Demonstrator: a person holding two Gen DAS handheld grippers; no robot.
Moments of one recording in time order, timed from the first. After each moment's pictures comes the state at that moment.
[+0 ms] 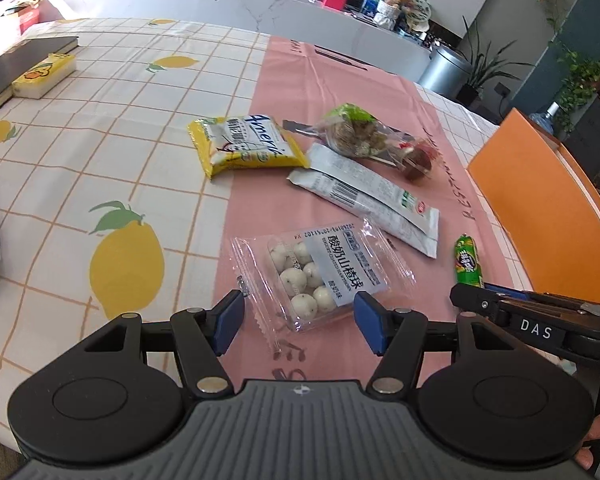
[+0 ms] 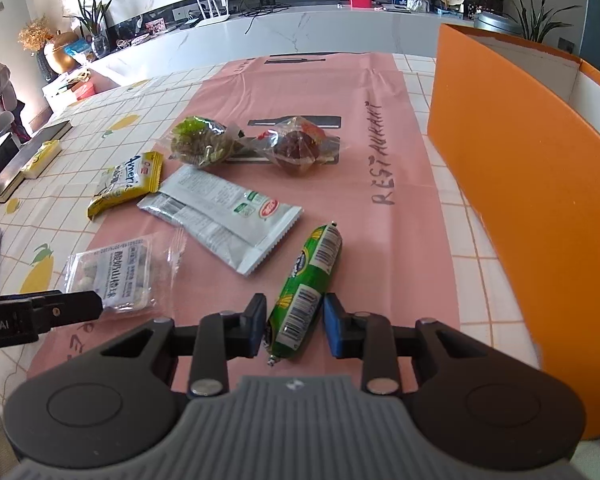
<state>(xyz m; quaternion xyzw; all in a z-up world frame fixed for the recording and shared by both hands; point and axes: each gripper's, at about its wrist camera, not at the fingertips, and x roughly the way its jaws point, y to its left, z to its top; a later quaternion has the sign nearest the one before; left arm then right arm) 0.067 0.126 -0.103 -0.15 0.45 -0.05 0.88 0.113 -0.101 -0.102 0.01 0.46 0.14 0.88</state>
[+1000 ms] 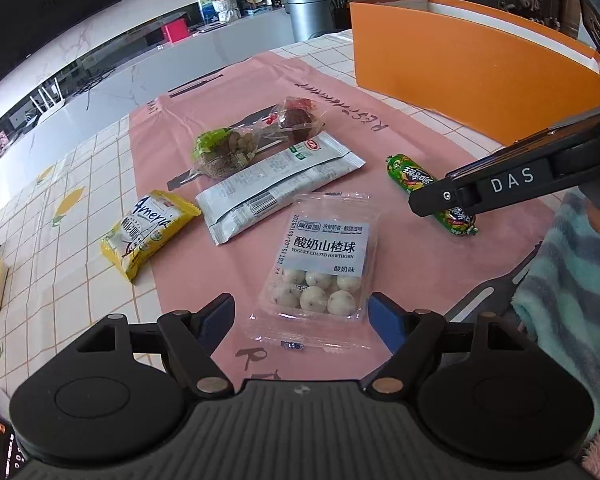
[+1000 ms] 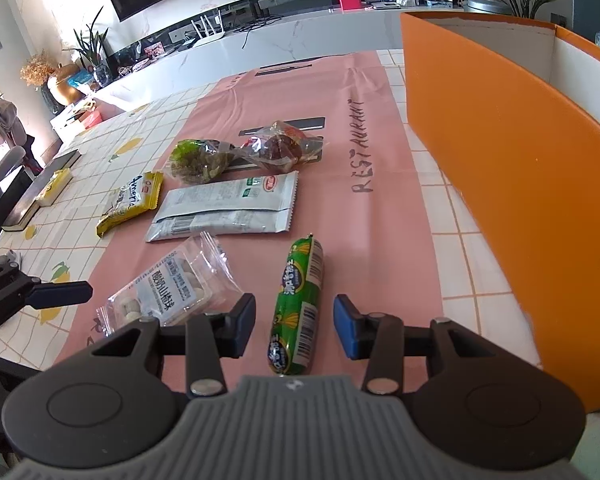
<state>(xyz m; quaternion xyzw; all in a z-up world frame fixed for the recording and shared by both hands) 0.069 0.054 -0.102 0.17 0.42 -0.18 0.88 0.112 -0.128 -0.106 0.07 0.45 0.14 0.88</state>
